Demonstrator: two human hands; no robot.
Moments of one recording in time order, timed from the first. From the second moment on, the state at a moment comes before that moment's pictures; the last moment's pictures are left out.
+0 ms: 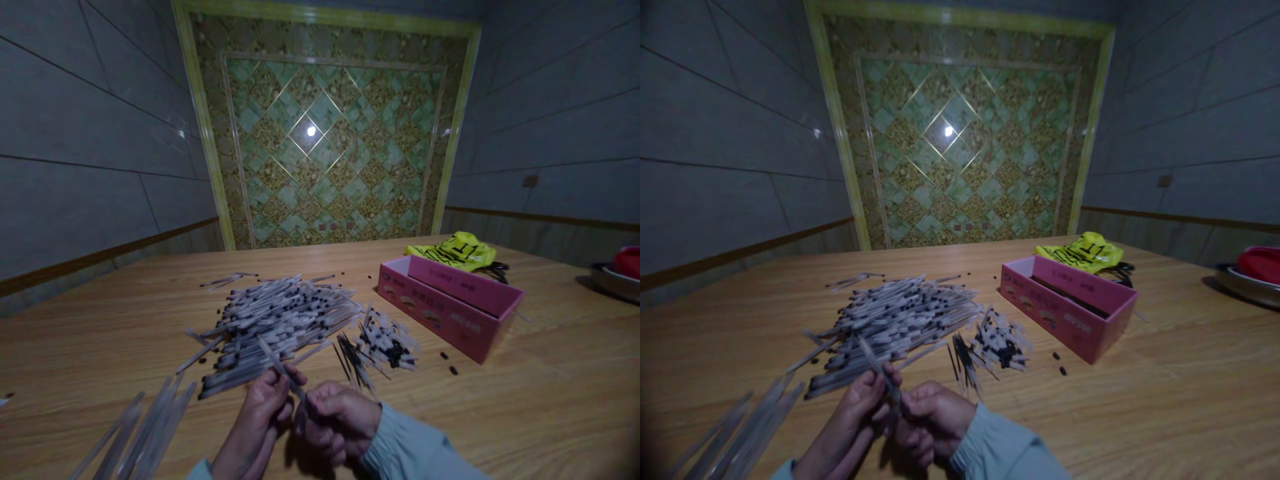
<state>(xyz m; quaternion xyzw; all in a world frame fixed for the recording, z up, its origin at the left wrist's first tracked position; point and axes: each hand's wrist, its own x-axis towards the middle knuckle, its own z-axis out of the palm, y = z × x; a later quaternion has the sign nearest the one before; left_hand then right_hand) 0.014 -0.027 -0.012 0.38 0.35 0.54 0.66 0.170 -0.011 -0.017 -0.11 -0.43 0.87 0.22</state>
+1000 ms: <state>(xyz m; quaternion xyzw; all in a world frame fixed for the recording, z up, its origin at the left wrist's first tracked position) -0.004 -0.018 -0.008 0.27 0.41 0.58 0.65 0.282 0.039 -0.006 -0.77 -0.60 -0.07 0.18</state>
